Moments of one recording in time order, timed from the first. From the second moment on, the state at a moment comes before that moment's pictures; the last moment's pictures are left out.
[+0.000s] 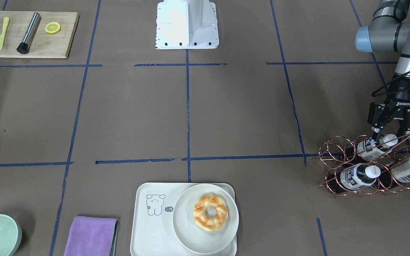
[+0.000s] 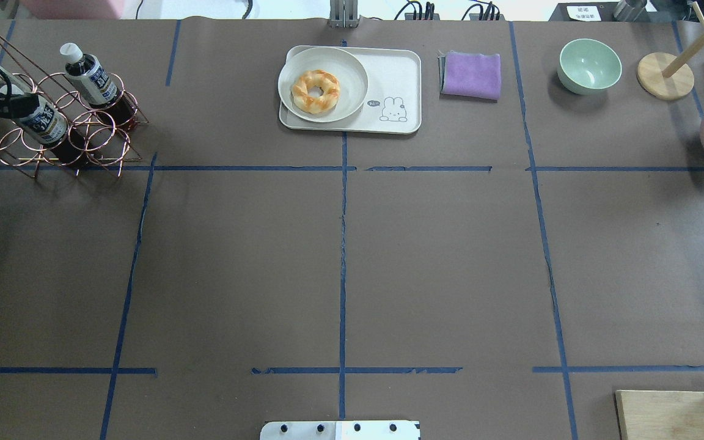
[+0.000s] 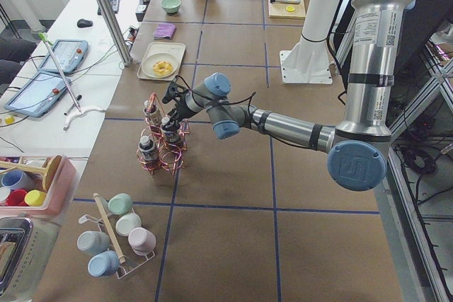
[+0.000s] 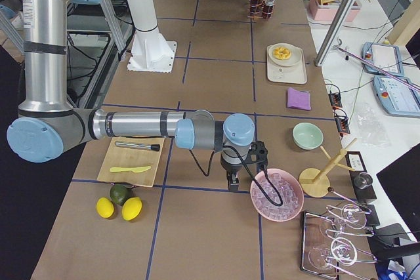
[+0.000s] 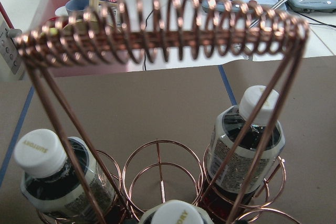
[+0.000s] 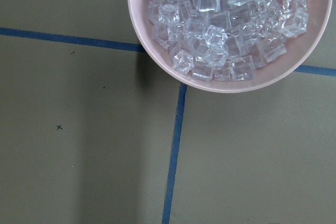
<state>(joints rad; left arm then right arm) -1.04 -1.60 -1.70 -2.50 -1.71 -0.84 1.56 -1.64 1.69 -1.62 2.35 -0.12</state>
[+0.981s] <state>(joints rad) -1.04 -1.61 -1.69 -2.50 -1.71 -0.84 1.56 -1.64 1.69 -1.62 2.35 -0.12</state>
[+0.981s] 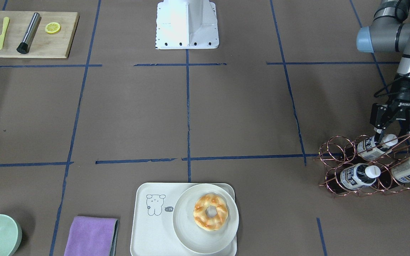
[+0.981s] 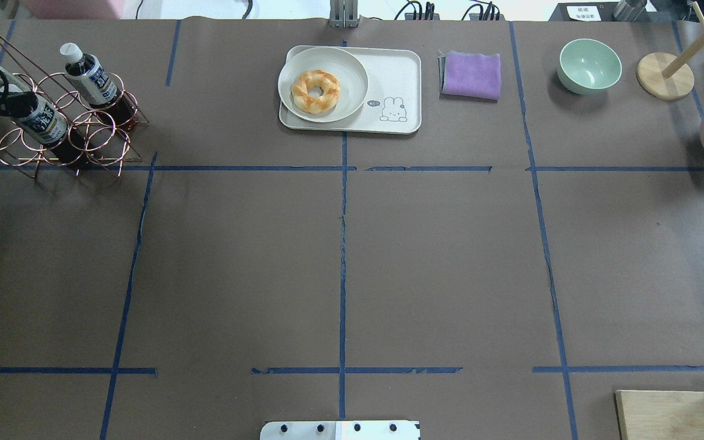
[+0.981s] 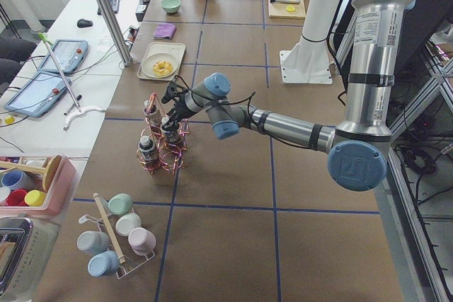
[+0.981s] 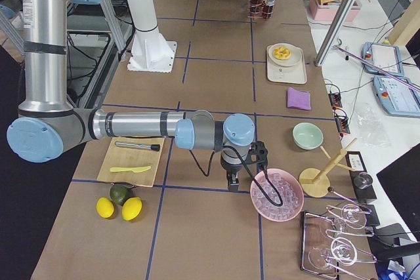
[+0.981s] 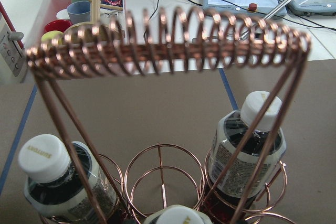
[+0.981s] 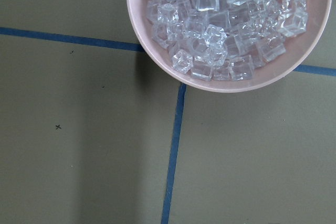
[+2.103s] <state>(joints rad) -1.05 -1.62 -1.69 -2.50 -1.71 -0.84 1.56 -1.64 1.69 -1.62 2.35 -0.12</state>
